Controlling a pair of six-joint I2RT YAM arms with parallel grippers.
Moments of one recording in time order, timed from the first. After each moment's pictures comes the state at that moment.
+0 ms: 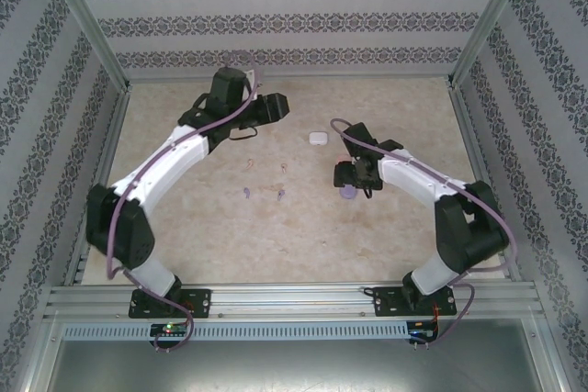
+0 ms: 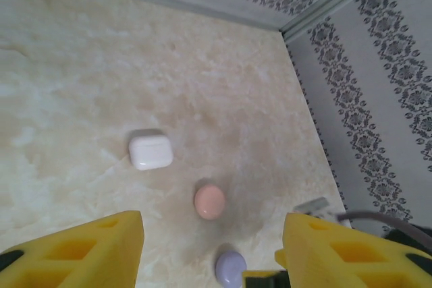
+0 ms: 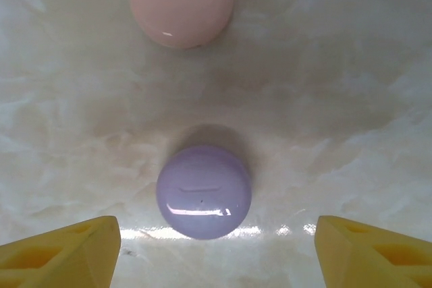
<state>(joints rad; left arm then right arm) -0.41 1.60 1.42 -0.34 0.28 -0.59 0.42 1.60 1.05 -0.72 0.07 0.49</state>
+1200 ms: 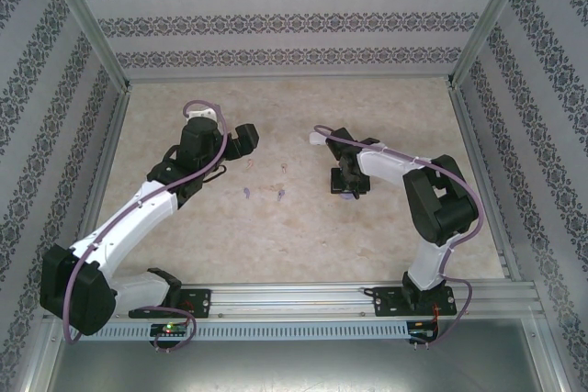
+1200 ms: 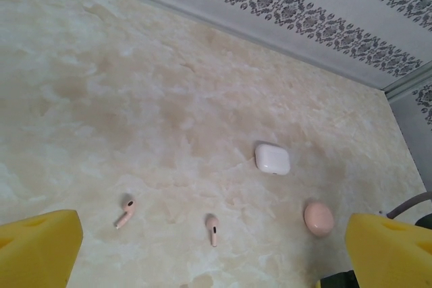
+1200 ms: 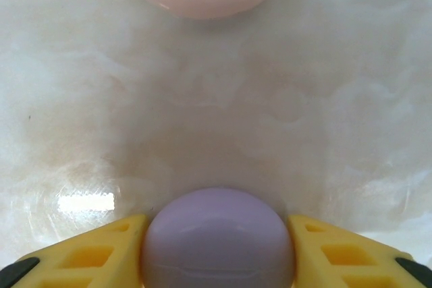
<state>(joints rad) -0.41 1.21 0.93 -0.23 -0.09 -0.62 0.46 1.81 1.11 -0.71 0.07 0.51</state>
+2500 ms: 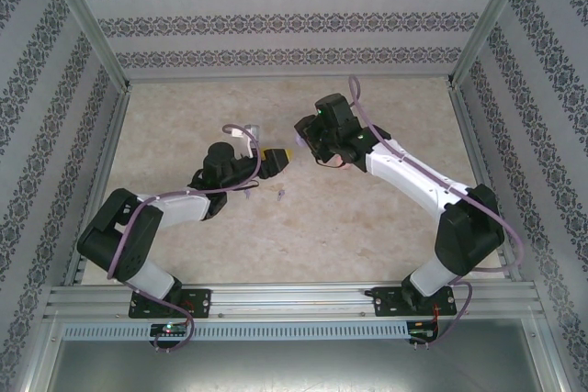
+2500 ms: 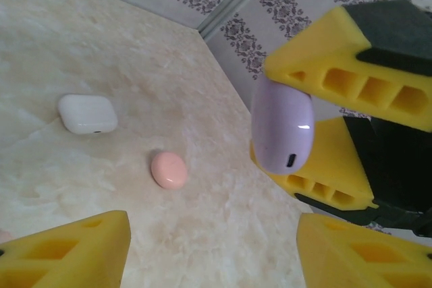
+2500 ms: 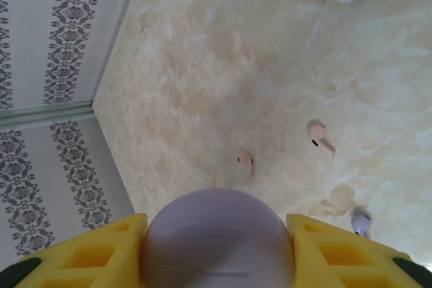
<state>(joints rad) -0.47 1.56 0.64 0.76 0.44 -0.72 0.59 1.59 1.30 -0.44 -0.07 1.40</state>
